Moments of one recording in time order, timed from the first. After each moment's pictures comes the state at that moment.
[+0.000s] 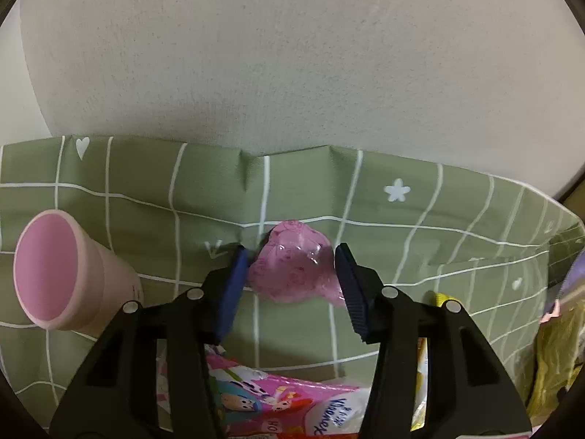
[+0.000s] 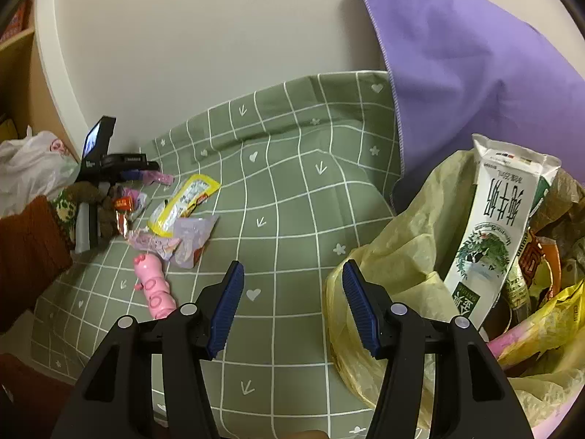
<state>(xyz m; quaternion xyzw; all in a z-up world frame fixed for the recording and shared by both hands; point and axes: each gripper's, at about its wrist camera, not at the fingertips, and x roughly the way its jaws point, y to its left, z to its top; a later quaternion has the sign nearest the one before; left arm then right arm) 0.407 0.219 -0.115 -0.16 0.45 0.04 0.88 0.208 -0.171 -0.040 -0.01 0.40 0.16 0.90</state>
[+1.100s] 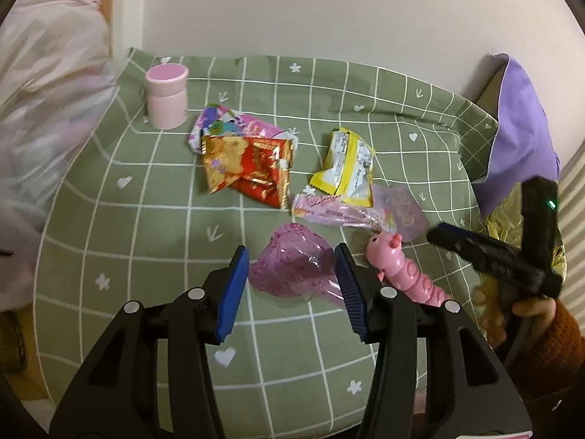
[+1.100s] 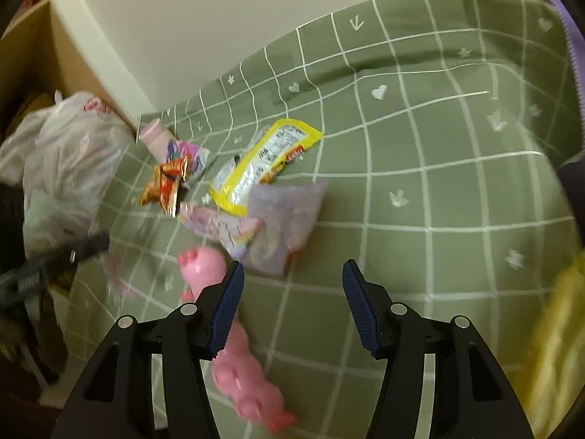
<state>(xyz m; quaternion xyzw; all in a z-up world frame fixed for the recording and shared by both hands) 0.182 0.159 -0.073 -0.14 0.45 -0.01 0.88 0.275 -0.066 -0.112 0.04 0.47 0.32 0.82</state>
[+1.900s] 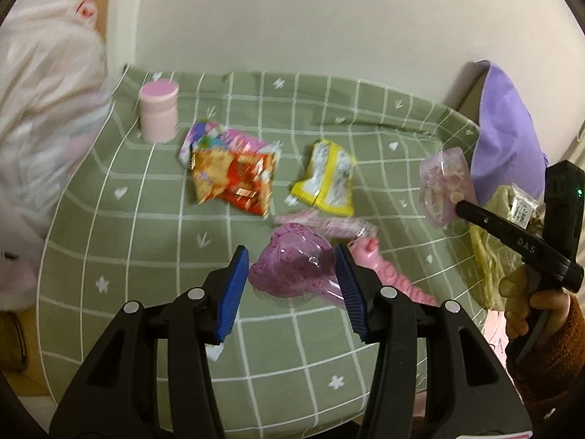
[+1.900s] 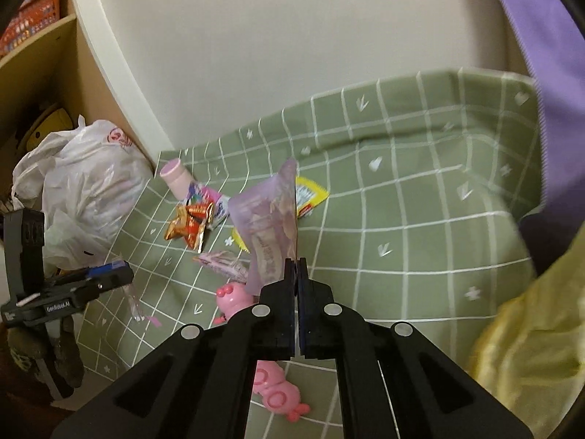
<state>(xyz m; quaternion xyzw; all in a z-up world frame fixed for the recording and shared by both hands) 0.176 0.149 -0.050 -0.14 0.42 -0.03 0.90 0.239 -0.090 -0.036 0.02 0.39 0.30 0.87</state>
